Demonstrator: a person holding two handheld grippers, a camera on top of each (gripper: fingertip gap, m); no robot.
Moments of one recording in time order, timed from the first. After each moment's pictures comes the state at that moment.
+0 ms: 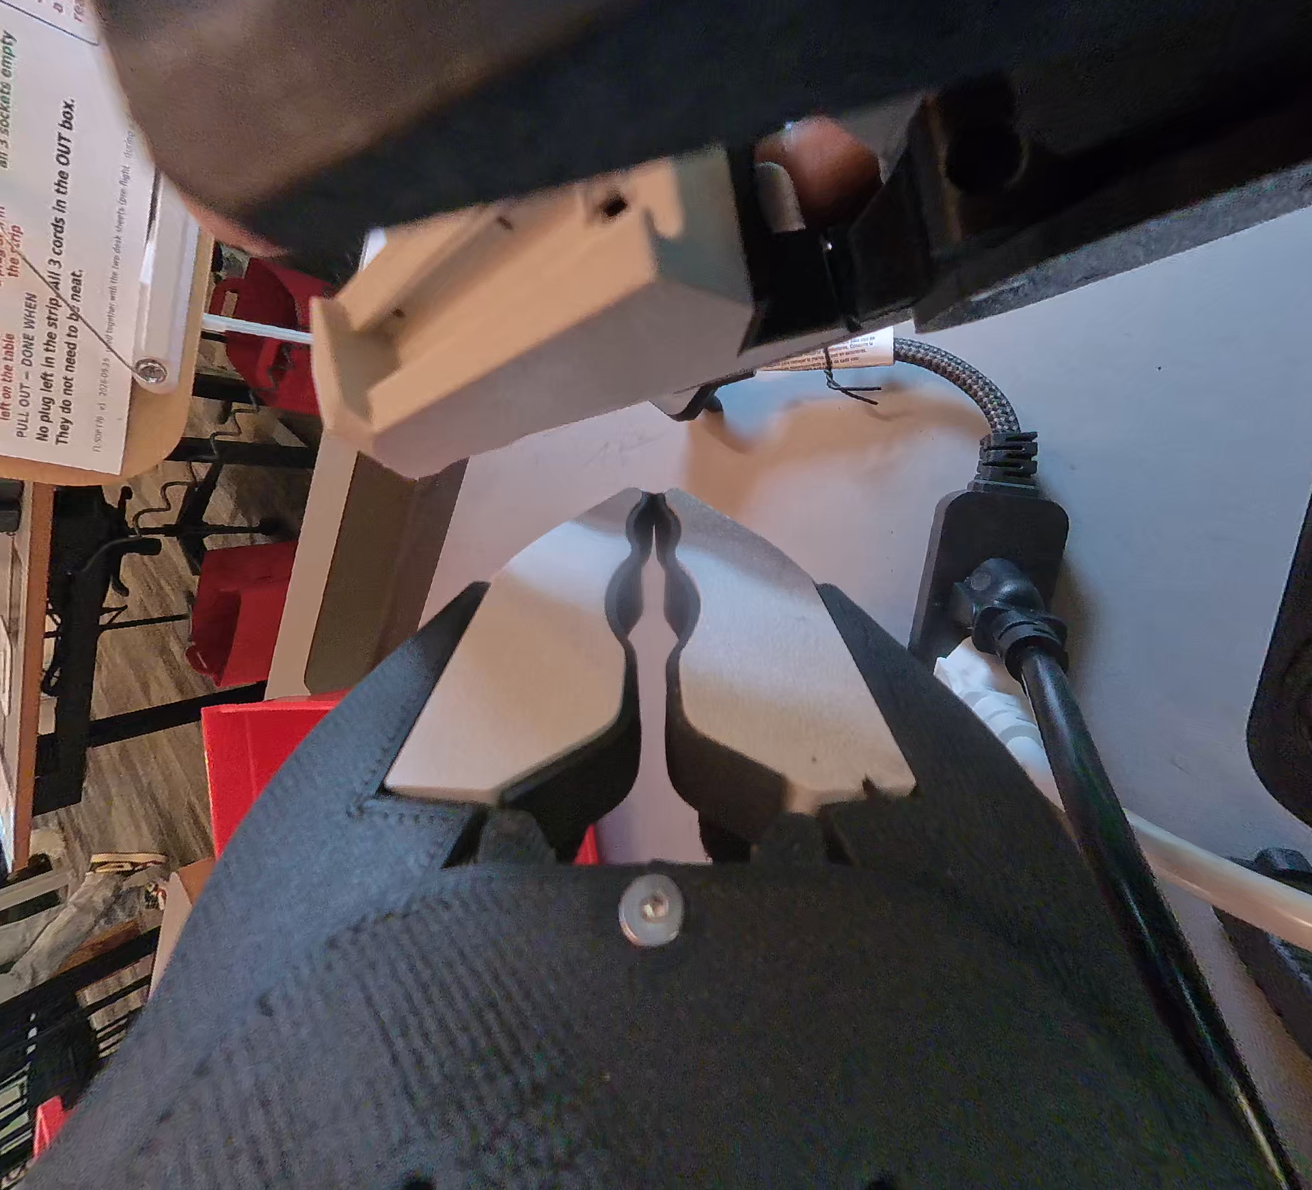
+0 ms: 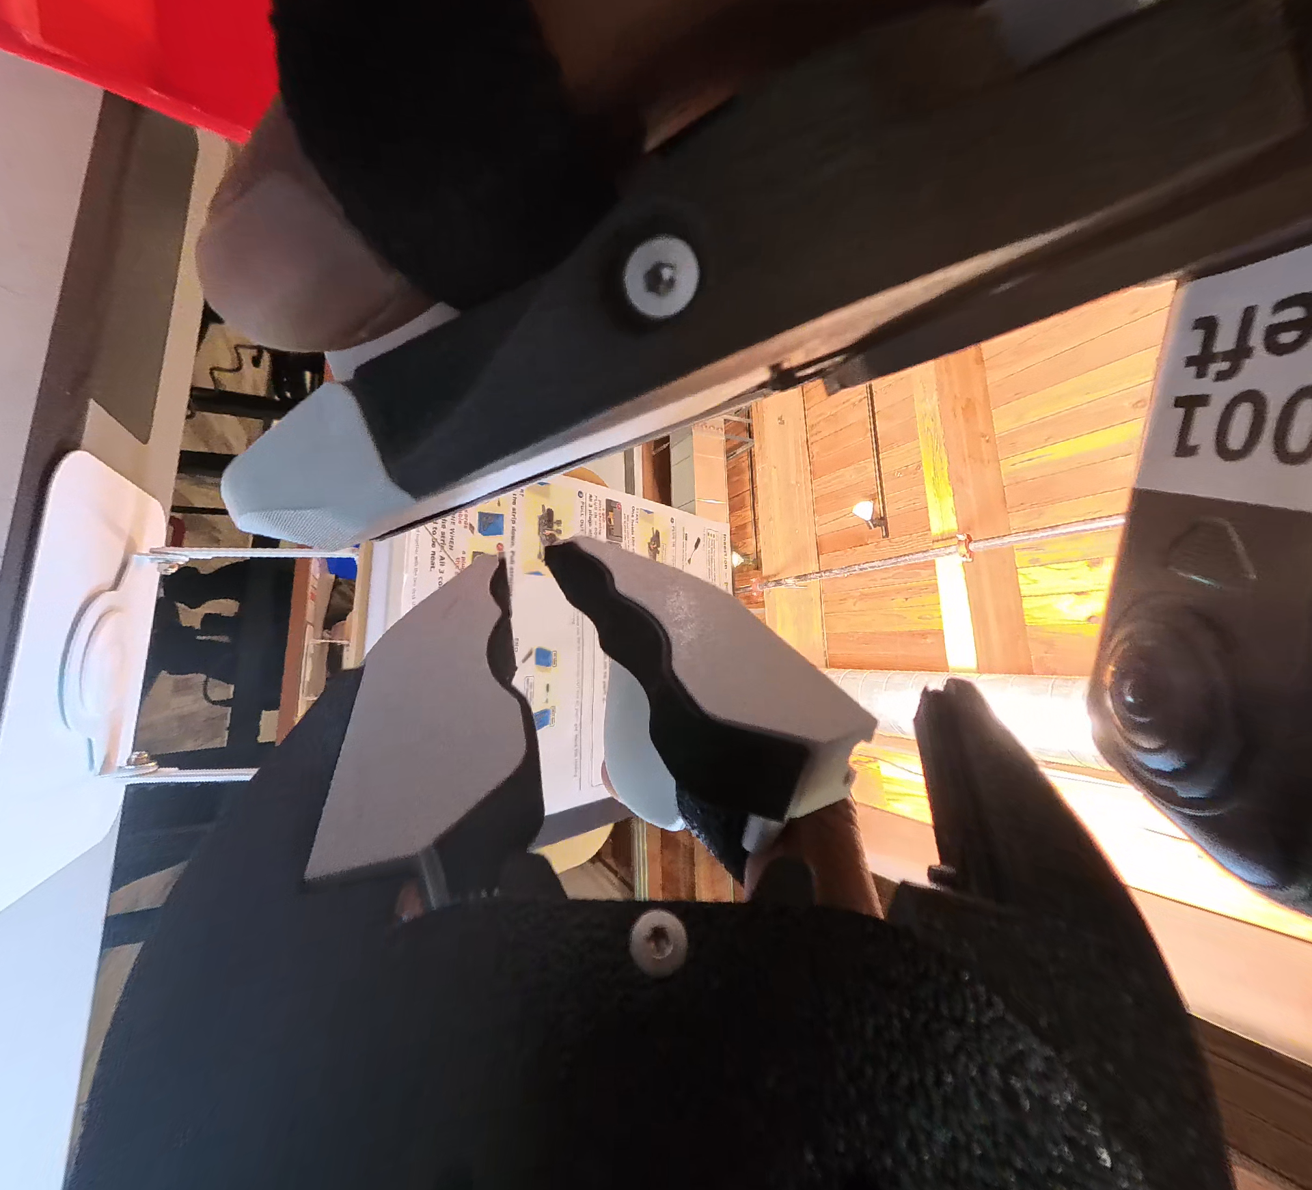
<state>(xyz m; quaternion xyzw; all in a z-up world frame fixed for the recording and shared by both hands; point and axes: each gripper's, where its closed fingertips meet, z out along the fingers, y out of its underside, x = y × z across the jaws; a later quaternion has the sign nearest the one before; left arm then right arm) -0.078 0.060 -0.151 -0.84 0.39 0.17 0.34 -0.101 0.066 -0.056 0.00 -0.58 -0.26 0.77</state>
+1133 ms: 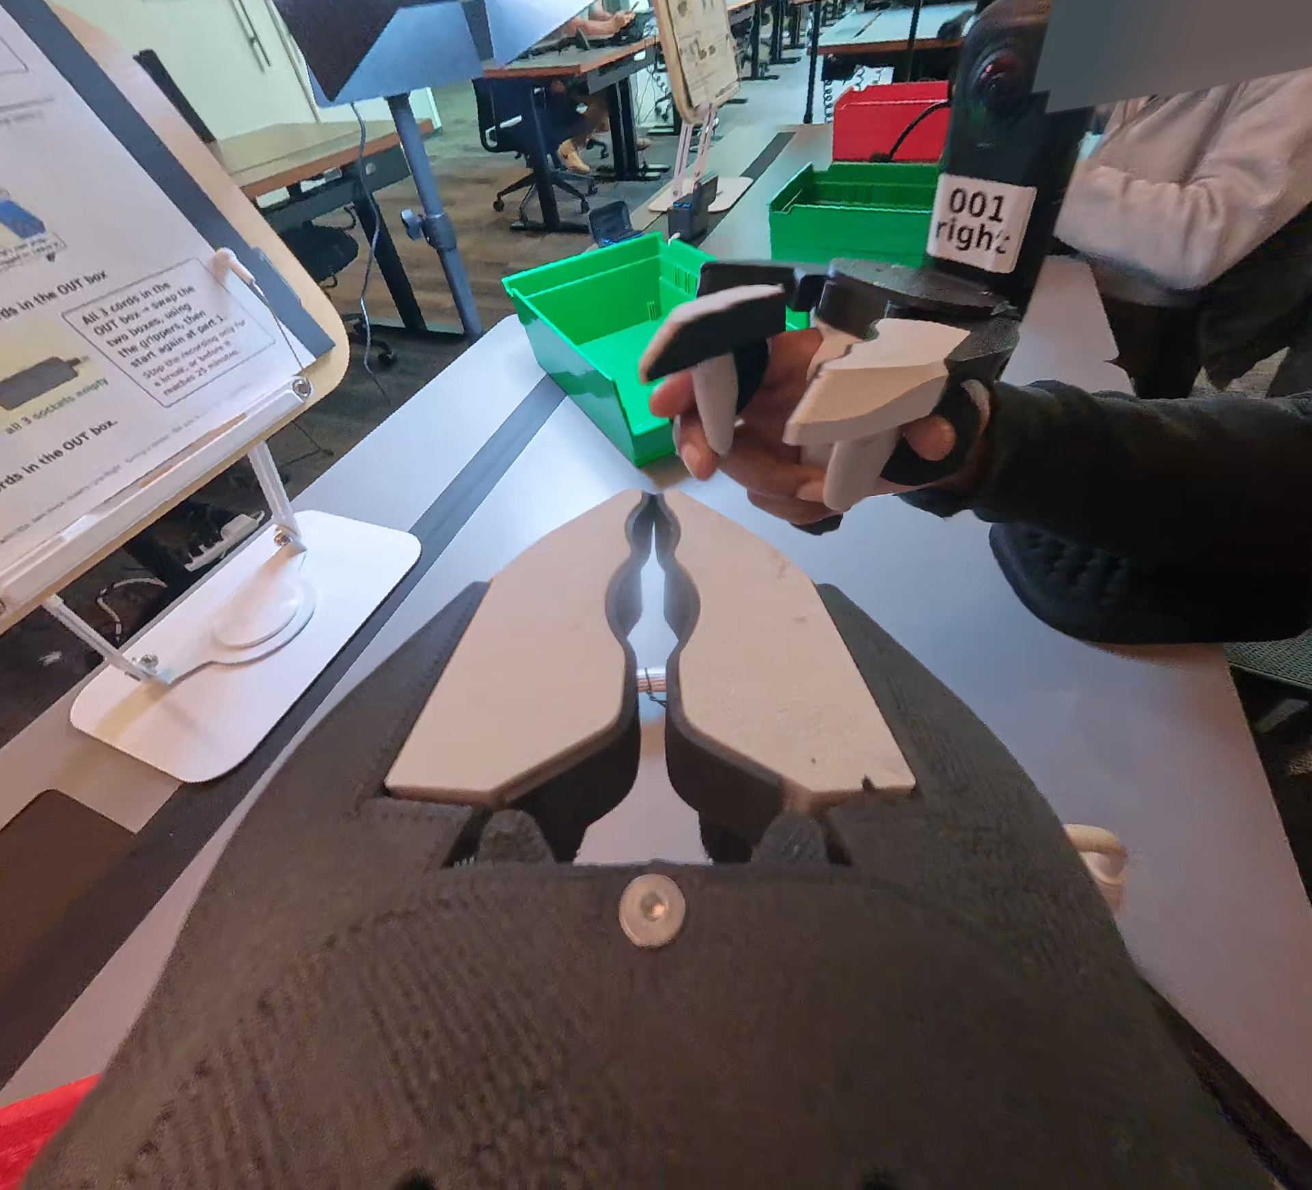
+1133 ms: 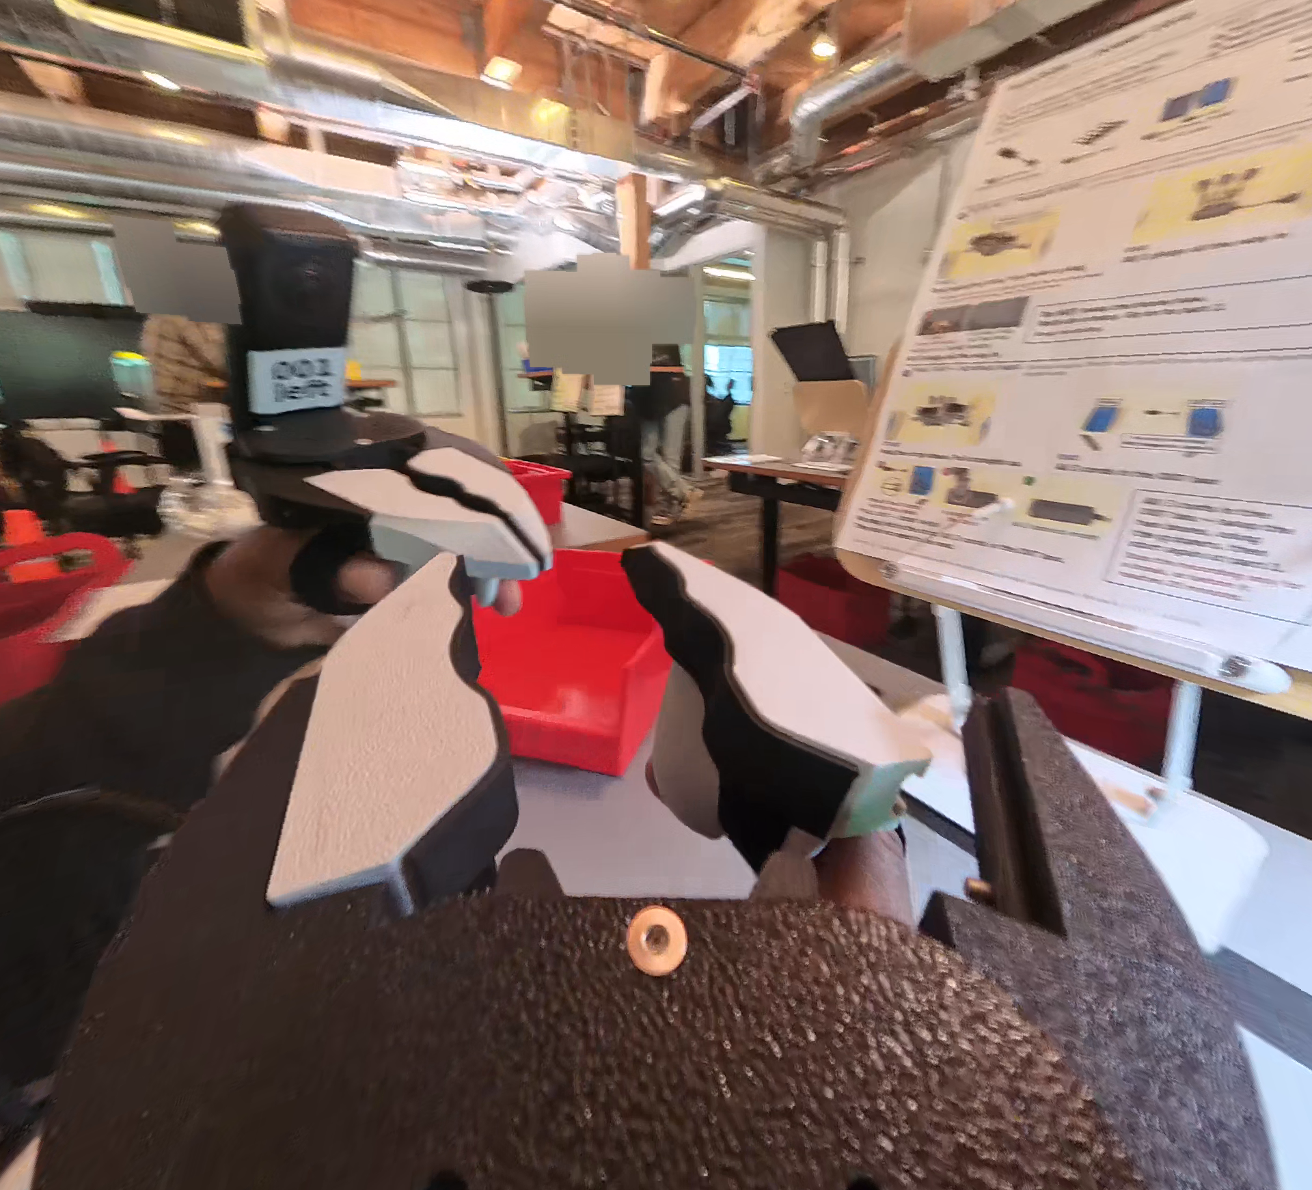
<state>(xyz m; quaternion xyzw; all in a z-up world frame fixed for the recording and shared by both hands) -0.055 0.030 -0.037 -0.71 0.33 -0.21 0.59 -0.024 0.060 -0.006 -0.45 -0.36 0.53 0.62</state>
